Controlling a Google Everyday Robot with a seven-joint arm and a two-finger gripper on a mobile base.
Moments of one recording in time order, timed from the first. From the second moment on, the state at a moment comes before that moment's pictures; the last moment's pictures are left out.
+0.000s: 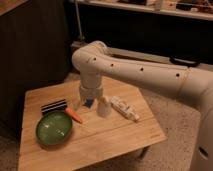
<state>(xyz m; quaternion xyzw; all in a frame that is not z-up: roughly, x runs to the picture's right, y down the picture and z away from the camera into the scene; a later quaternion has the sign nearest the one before) -0.067 0.072 0.643 -0.20 -0.32 -0.70 0.60</state>
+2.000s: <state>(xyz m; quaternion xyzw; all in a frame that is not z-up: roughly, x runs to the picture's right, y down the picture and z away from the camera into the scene) -0.131 -0.093 0.774 -0.15 -0.38 -0.73 0.55</state>
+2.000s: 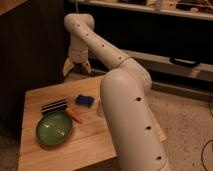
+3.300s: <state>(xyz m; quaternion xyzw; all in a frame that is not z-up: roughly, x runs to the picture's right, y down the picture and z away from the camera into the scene) 0.007 -0.068 0.756 -0.19 -0.33 -0.66 0.64</state>
